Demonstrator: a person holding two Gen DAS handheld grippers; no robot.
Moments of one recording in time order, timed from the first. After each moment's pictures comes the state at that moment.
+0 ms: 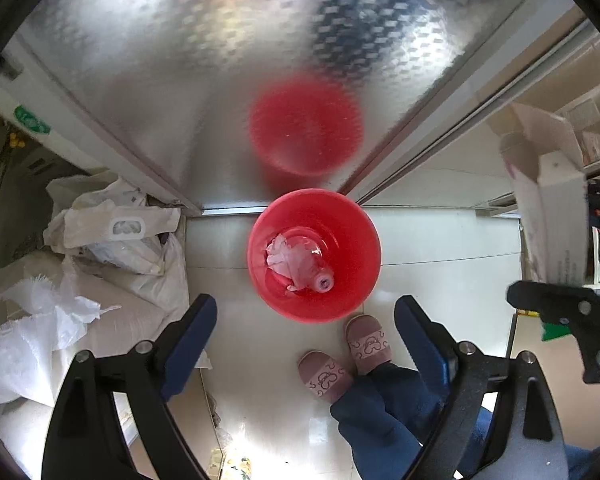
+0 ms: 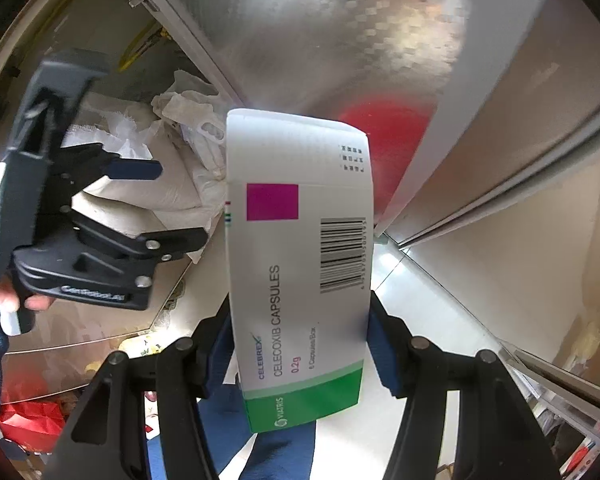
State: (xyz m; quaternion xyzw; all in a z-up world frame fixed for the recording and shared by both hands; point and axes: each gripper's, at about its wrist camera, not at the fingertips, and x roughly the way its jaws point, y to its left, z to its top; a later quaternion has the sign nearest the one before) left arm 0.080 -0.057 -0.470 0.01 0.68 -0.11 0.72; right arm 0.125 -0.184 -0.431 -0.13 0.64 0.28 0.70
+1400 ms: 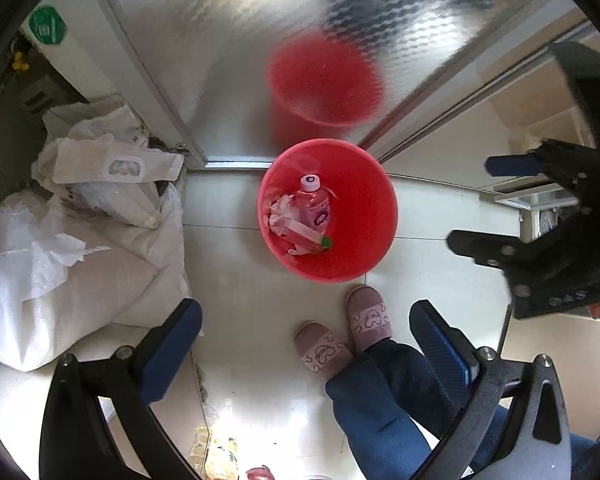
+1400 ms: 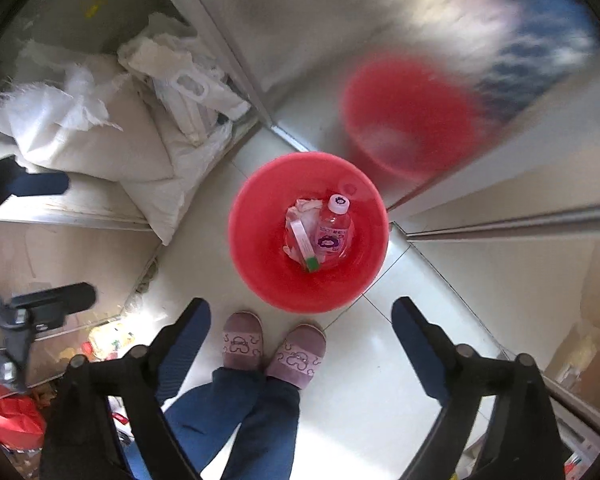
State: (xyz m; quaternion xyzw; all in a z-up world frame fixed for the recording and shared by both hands) left arm 0.040 -0.020 -0.499 -0.02 0.71 -0.11 0.70; right arm 0.128 -0.158 -0.506 -0.18 0.67 0.26 0.68
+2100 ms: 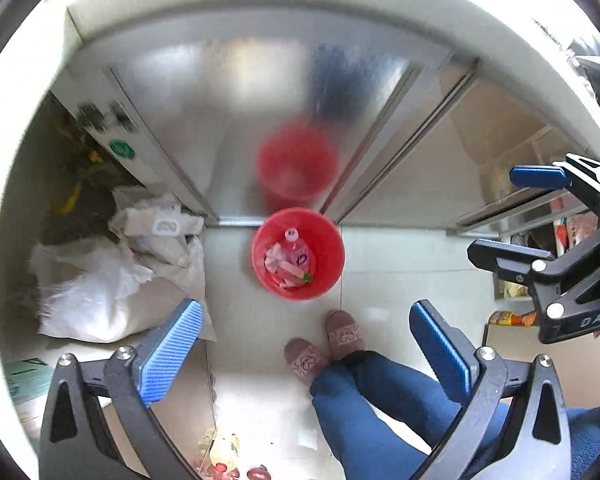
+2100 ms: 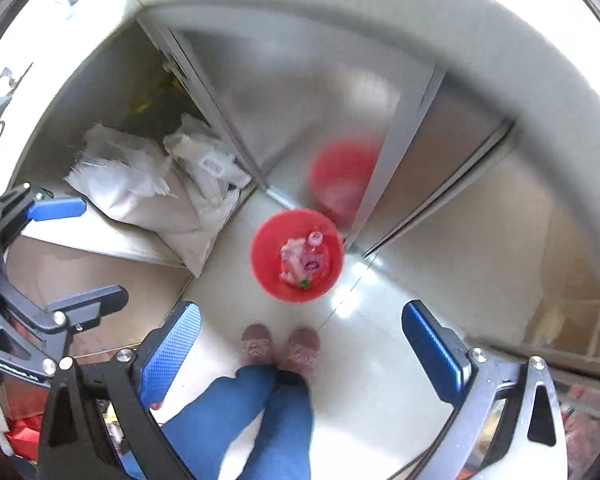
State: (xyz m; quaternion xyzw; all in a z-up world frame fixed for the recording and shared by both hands) left arm 0.026 -0.061 -0.268 -0.01 0.64 -0.09 0.76; right arm 0.090 -0.192 -0.295 -0.15 0.60 0.23 0.75
